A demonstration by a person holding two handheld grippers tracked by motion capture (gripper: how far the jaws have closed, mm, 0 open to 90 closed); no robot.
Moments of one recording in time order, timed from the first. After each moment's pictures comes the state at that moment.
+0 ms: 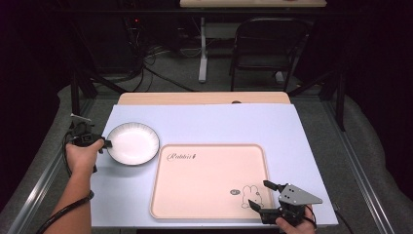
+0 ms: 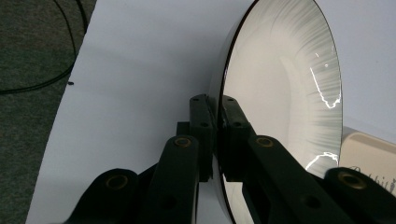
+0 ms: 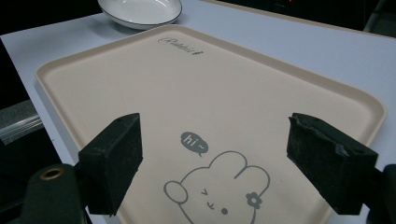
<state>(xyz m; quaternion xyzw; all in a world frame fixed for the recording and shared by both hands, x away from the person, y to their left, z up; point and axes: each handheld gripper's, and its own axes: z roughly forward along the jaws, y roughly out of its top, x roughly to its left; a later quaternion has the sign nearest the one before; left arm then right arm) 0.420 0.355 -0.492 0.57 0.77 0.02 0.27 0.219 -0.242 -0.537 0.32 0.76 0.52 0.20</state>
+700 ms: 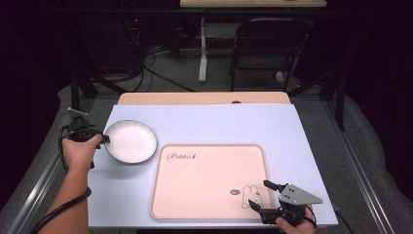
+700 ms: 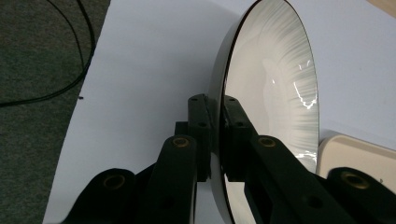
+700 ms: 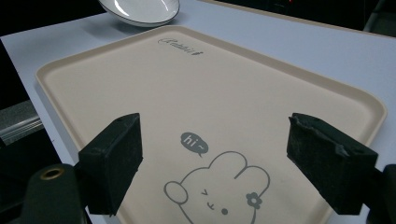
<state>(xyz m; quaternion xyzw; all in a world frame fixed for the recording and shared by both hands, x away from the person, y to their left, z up) 0.420 0.353 -0.466 0.58 0.76 0.04 0.27 0.219 -0.242 -0.537 0.33 0.76 0.52 0.20</state>
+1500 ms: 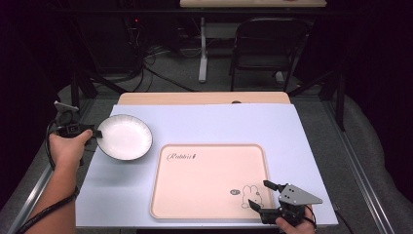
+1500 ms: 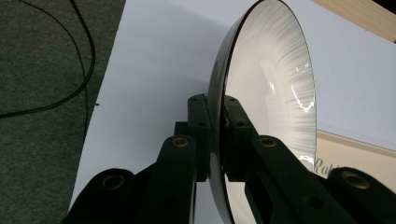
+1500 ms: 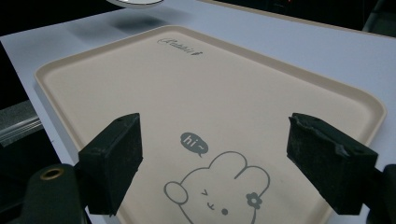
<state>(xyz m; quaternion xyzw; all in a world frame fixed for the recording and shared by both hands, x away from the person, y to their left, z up) 0.409 0.361 -0.431 0.59 0.75 0.05 0.29 0.219 -0.242 -0.537 0.33 0.76 0.52 0.20</state>
